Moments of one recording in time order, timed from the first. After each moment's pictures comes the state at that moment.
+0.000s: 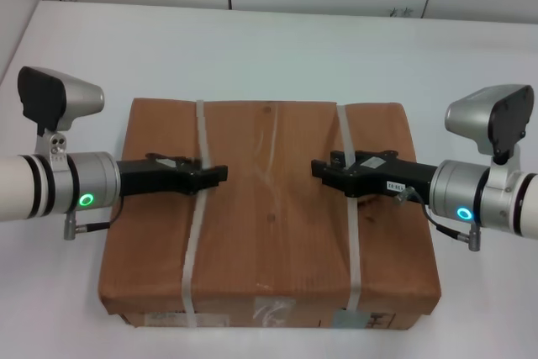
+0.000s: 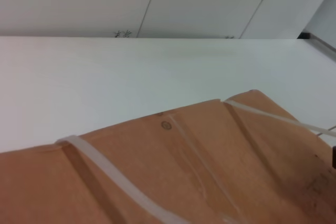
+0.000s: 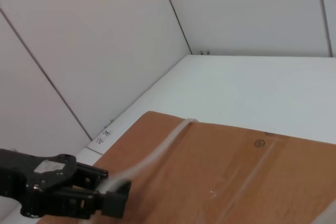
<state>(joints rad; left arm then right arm) -0.75 -2.01 2.86 -0.13 -0.25 1.02 -1.36 0.79 2.08 -0.37 0.03 -2.10 -0.90 1.20</state>
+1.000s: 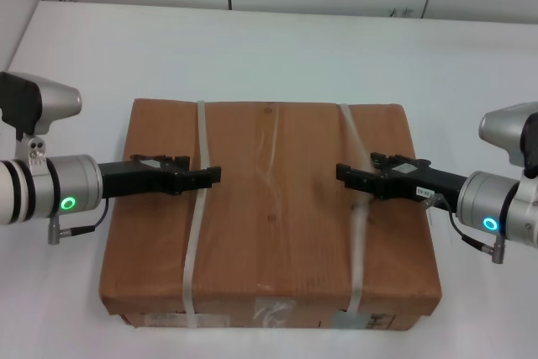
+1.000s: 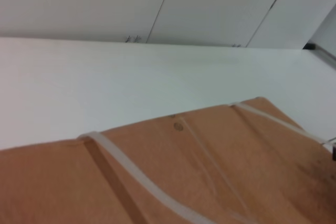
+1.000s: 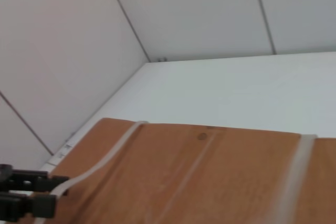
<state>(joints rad) -0.72 -1.99 2.85 -0.13 -0.27 1.05 -1.36 0.71 2.08 -0.32 -0.01 -2.10 -0.88 1.21</state>
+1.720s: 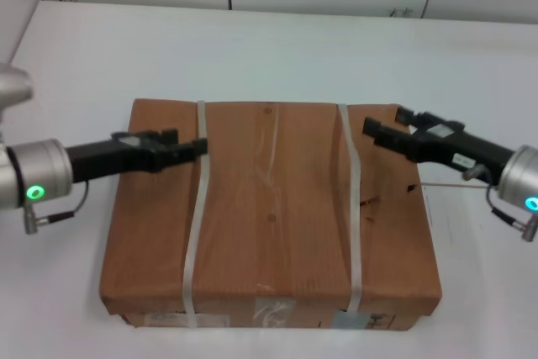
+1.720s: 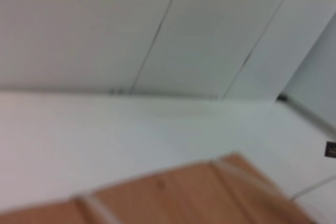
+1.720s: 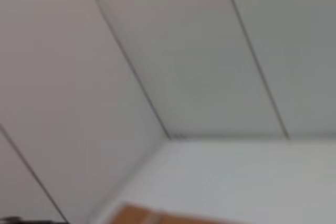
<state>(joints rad) -0.67 -1.94 2.85 -0.13 -0.40 1.23 -1.30 0.65 2.07 -0.19 -0.14 -2.10 -1.14 1.17</state>
